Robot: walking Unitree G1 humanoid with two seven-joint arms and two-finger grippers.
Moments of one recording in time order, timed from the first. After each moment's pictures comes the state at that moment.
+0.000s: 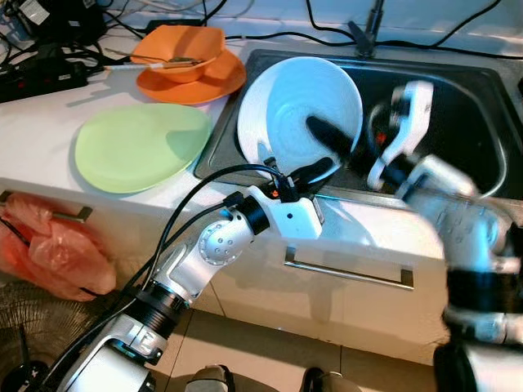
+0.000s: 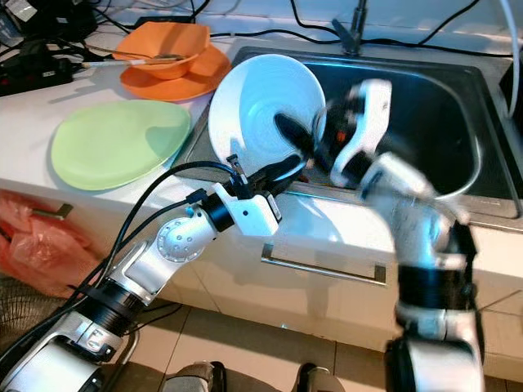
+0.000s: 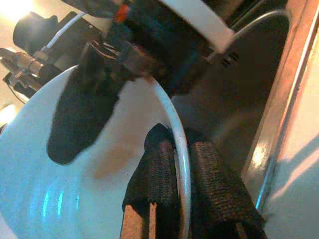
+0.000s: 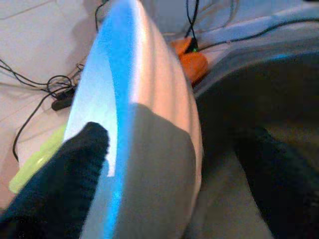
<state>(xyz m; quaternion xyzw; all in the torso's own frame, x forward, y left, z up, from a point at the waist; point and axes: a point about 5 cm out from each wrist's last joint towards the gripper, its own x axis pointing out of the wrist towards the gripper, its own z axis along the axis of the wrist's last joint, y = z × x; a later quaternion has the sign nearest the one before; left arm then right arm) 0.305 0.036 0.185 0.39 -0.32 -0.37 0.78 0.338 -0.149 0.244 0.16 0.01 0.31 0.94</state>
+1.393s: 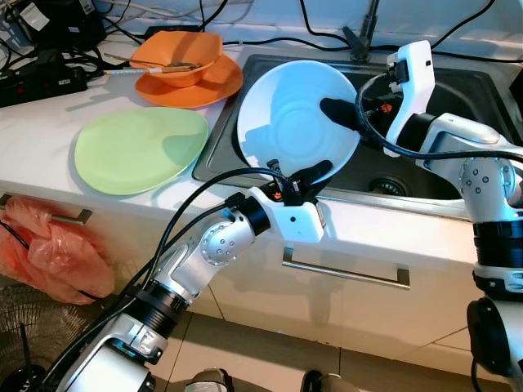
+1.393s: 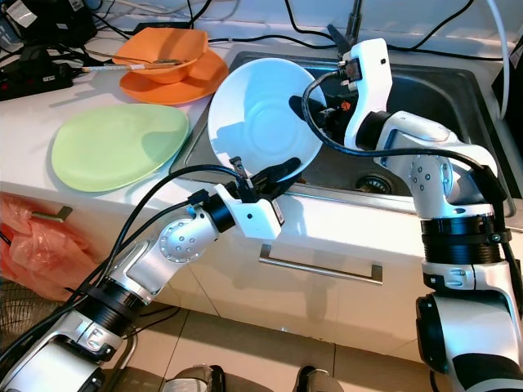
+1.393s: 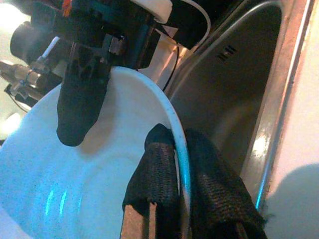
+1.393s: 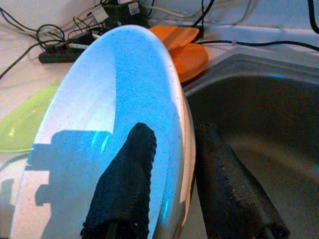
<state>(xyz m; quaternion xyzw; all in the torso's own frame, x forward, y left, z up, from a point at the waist) 0.307 0.036 0.182 0.43 -0.32 -0.37 0.76 0.355 -0.157 0.271 0.03 0.06 0.34 0.94</state>
